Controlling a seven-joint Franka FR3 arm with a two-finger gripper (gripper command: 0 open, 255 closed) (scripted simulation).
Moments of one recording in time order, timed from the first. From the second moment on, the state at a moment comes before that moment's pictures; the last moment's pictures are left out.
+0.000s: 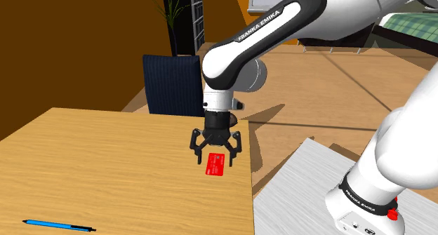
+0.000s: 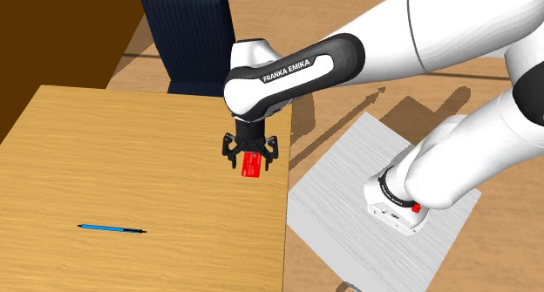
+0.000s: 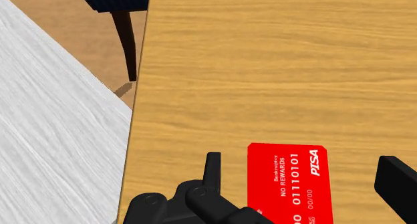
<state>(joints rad) 0.05 -0.04 0.41 -2.36 0.67 2.06 0.92</state>
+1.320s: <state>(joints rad) 0.07 -0.01 0.43 -2.38 0.69 2.12 0.91</state>
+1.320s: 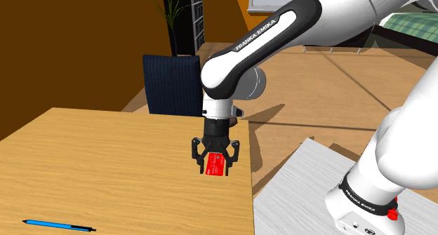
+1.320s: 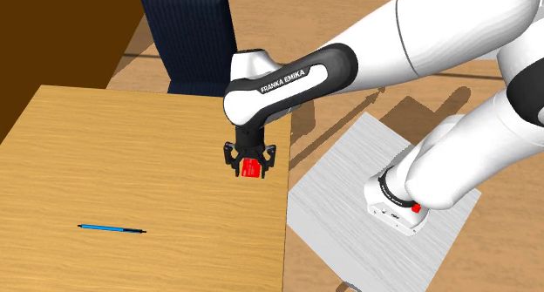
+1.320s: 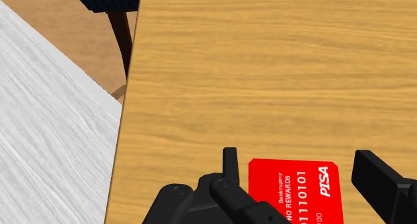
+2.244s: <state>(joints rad) 0.06 -0.12 0.41 -2.33 0.67 1.97 0.98</state>
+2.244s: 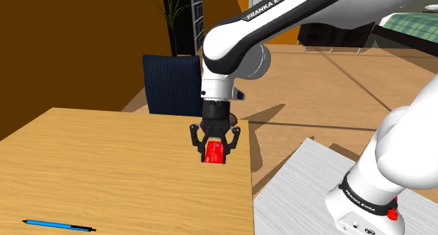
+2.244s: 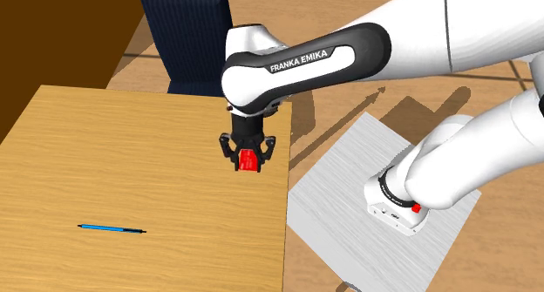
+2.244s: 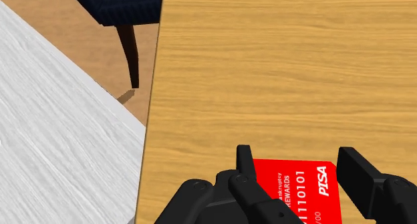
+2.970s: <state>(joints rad) 0.01 -0.14 0.36 -2.25 0.62 1.84 0.97</state>
